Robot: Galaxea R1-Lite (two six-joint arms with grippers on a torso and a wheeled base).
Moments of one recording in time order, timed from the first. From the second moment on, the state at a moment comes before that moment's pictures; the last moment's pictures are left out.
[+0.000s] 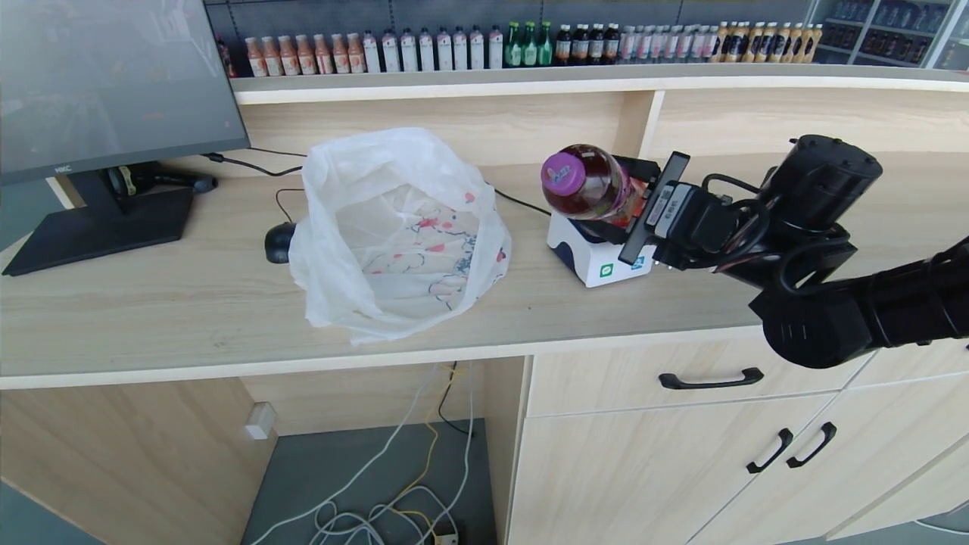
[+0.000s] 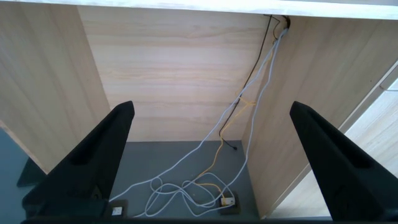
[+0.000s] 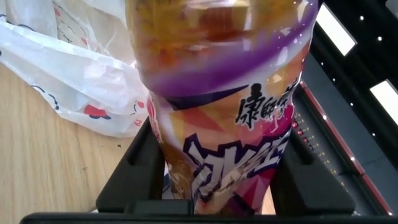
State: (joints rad) left arm 0.00 0.00 0.00 0.00 0.00 0.01; right arm 0.33 1.96 -1.16 -1.15 0.70 -1.00
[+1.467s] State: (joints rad) left arm 0.00 0.00 0.00 0.00 0.00 0.01; right arm 0.36 1.94 -1.19 -1.19 0.56 -0.76
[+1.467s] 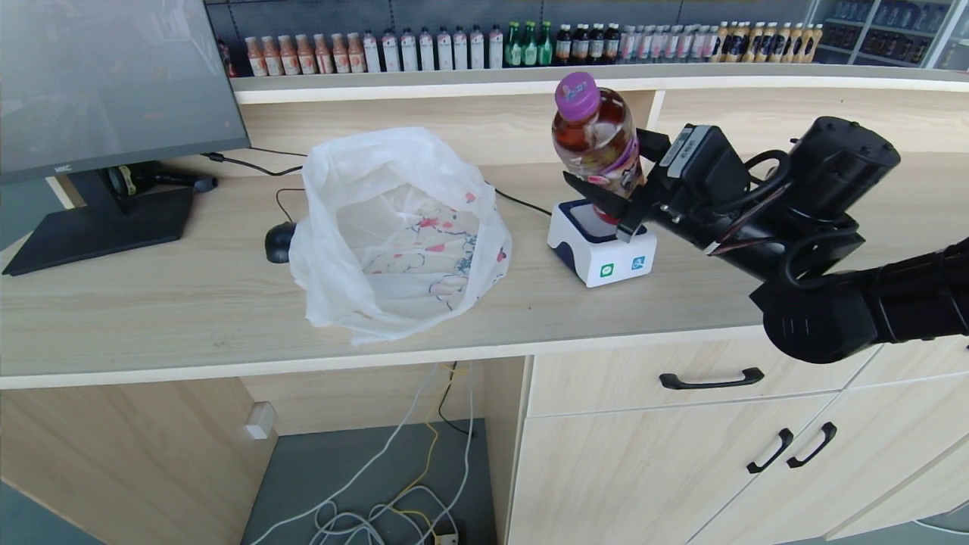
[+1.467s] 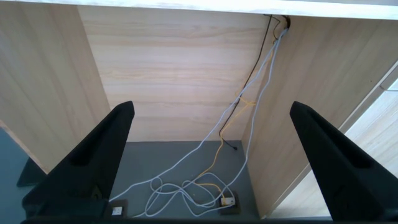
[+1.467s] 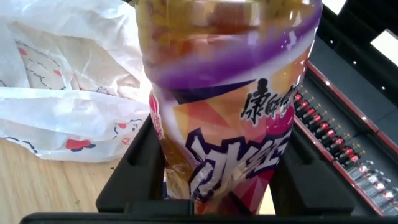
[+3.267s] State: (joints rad) left arm 0.00 0.00 0.00 0.00 0.00 0.00; right arm 0.36 1.79 -1.16 -1.30 0.08 0.01
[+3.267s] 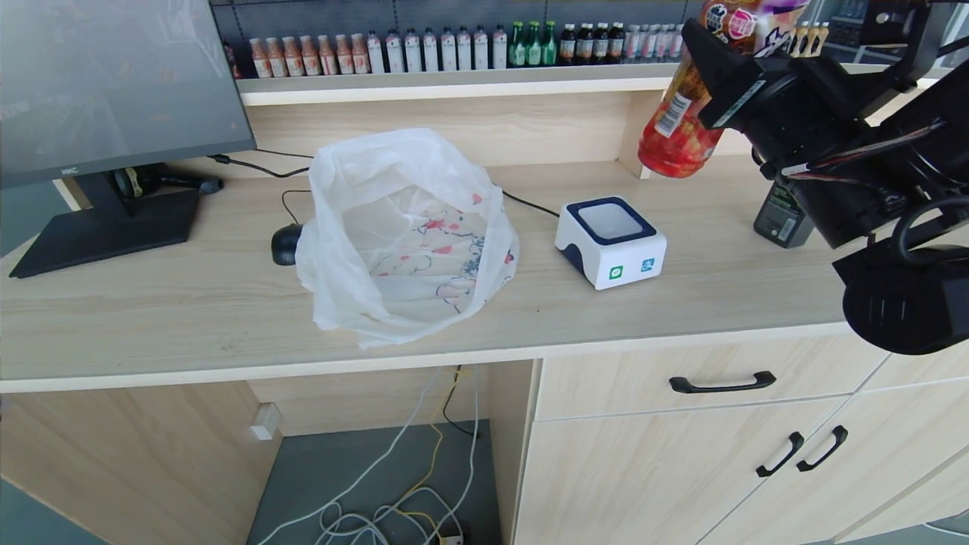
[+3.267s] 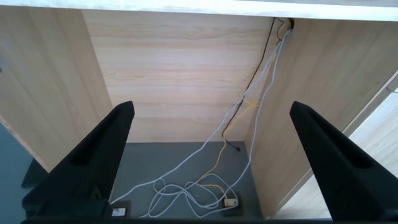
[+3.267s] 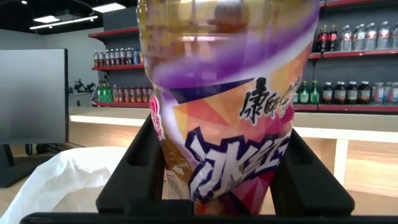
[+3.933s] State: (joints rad) left arm 0.00 0.00 0.00 0.00 0.00 0.01; right arm 0.37 1.79 -1.16 -1.30 0.06 0.00
